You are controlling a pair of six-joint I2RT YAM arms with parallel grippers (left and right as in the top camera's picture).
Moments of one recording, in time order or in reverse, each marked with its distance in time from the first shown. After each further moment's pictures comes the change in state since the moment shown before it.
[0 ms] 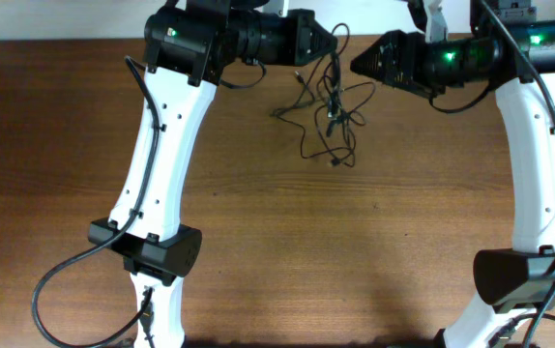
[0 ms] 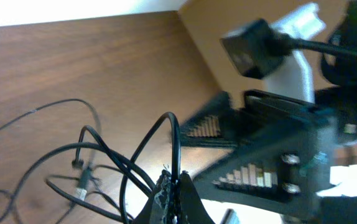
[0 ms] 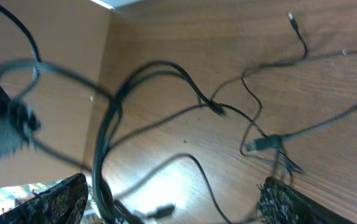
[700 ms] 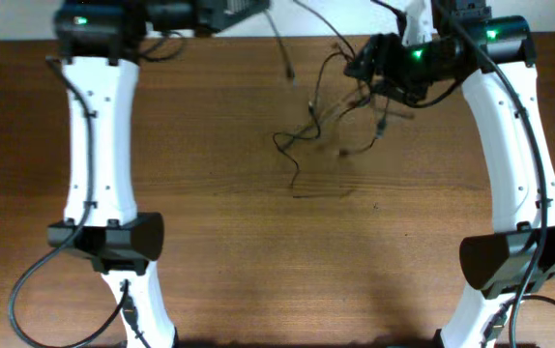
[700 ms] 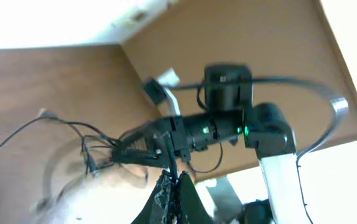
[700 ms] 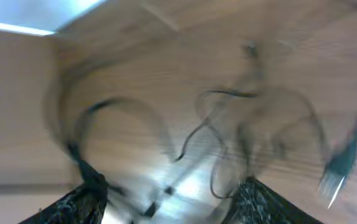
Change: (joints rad) left arm 0.310 0.000 -0.003 0.148 0.463 -0.138; right arm 0.058 0.088 0.006 -0.013 0.270 0.242
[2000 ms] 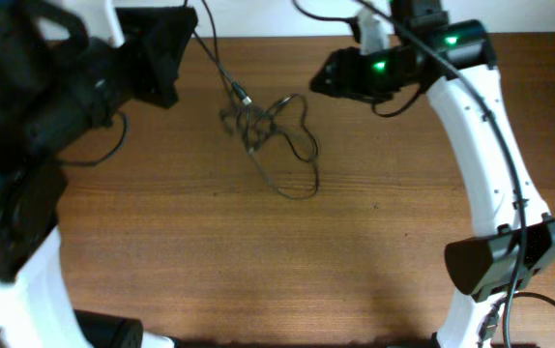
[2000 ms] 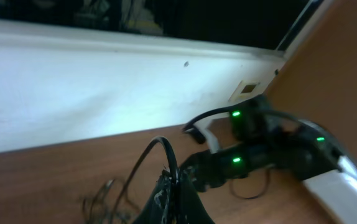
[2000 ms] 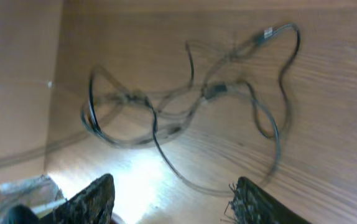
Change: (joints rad) left arm -0.122 -0.512 0.005 -0.263 -0.829 0.220; right arm 0.151 0.011 0.000 0.076 -0.061 -0.174
